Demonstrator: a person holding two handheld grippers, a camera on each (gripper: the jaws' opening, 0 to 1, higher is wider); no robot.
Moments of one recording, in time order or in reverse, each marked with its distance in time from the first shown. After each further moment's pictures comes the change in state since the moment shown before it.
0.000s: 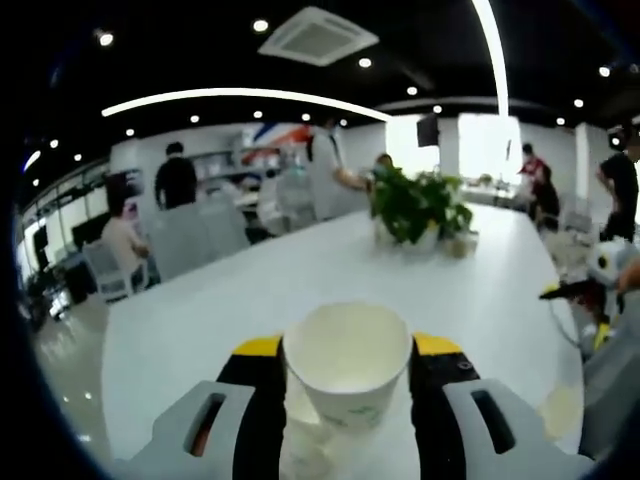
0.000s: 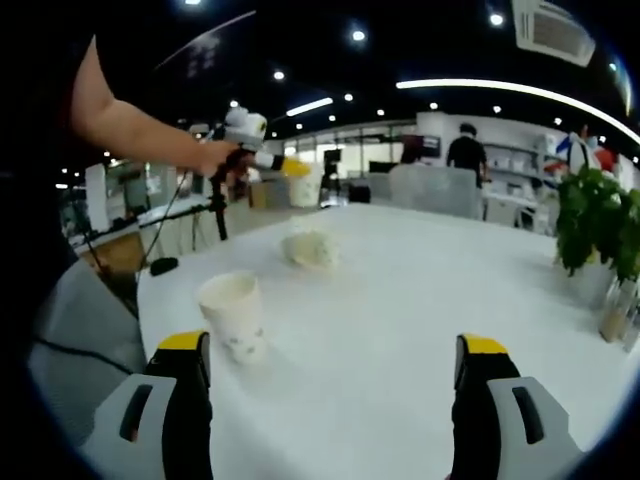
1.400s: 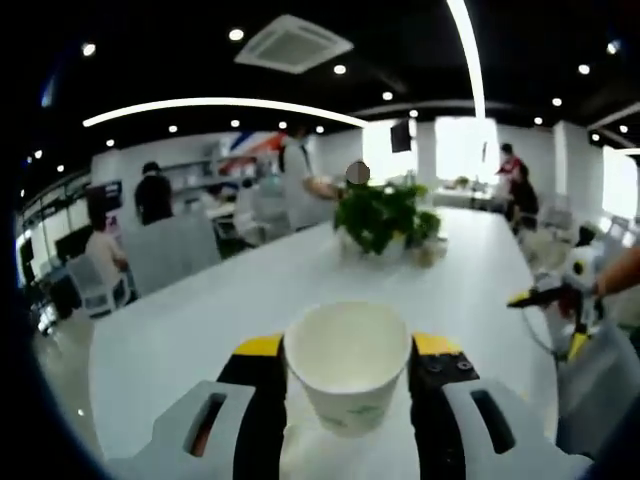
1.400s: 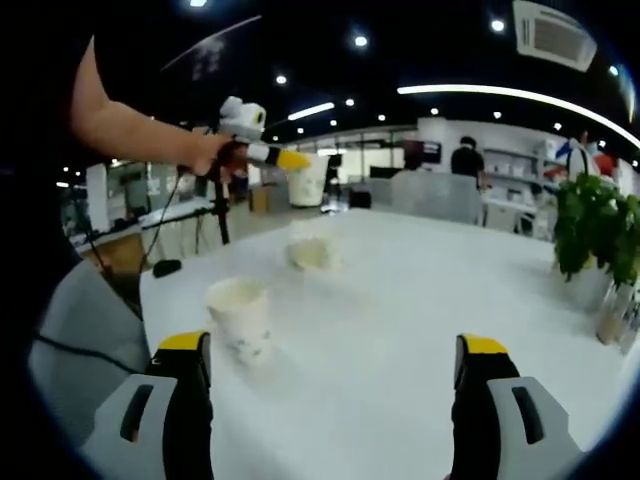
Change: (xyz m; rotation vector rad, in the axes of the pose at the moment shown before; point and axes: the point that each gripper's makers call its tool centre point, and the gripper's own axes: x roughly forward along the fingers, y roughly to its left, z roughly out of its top) left arm -0.007 -0.066 0.016 0.022 -0.029 -0.097; right arm -0.007 0.005 0.004 -0.012 -0.022 -0.001
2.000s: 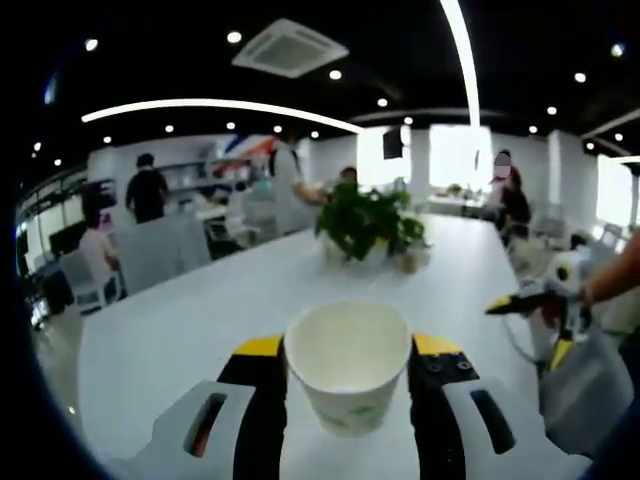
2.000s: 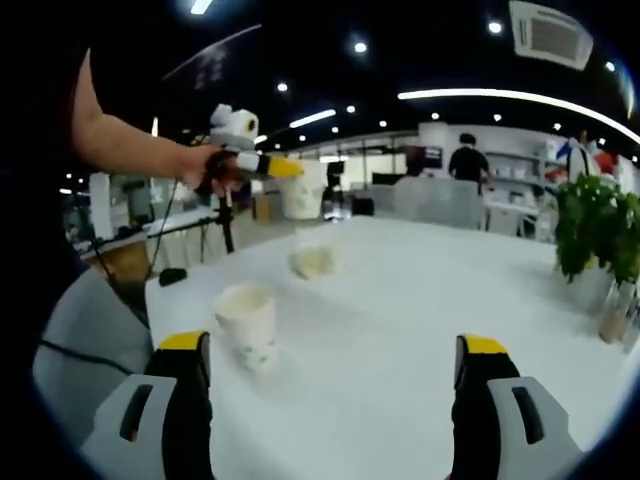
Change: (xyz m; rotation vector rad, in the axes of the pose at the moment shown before) left arm -0.007 -0.045 -0.002 -0.017 -0.026 -0.033; right arm -0.008 0.005 0.004 0.015 -0.038 0.016
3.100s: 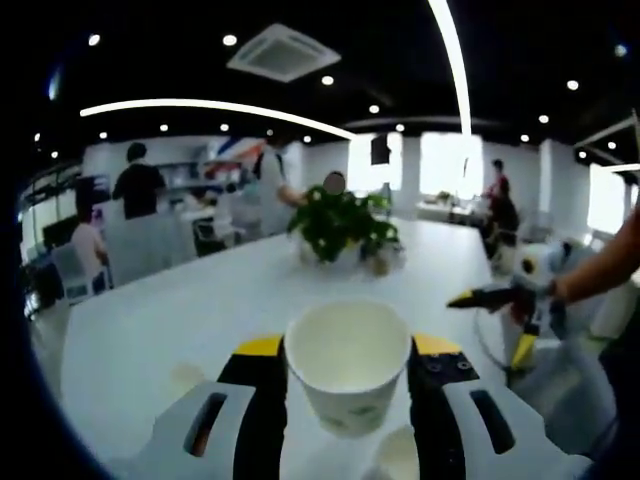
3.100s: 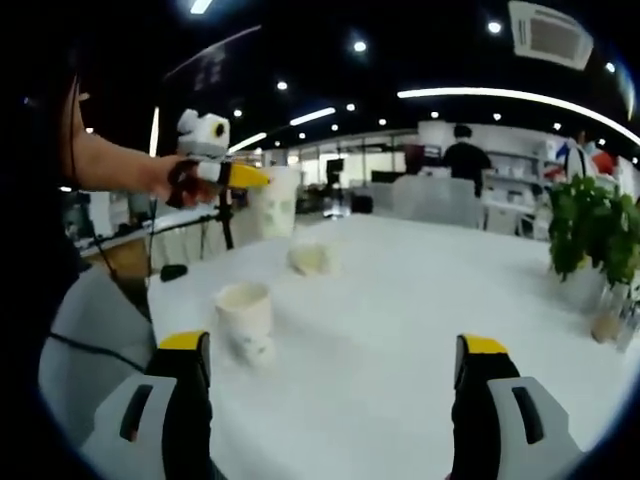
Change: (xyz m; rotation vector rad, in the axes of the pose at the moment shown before) left arm -0.016 -0.072 -0.019 -0.026 -0.022 -0.042; right arm -0.020 -0.006 0.002 0.000 0.015 -0.009
